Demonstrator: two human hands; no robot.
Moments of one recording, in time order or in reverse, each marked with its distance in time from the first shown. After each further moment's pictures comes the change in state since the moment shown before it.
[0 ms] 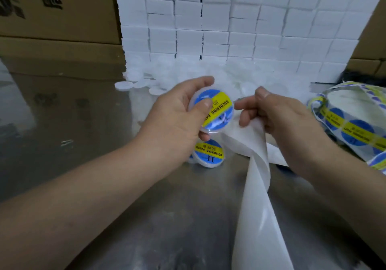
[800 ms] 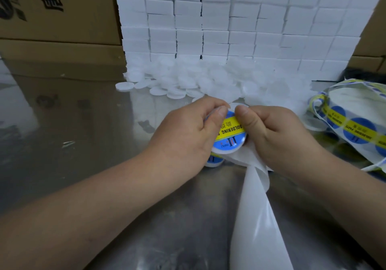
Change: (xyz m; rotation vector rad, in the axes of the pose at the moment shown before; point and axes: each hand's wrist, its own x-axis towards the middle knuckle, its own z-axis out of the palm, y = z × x) left_hand -0.007 -0.010 0.005 0.458 -0.070 0.075; right_hand -0.008 0.001 0.008 -0.384 -0.045 -0.201
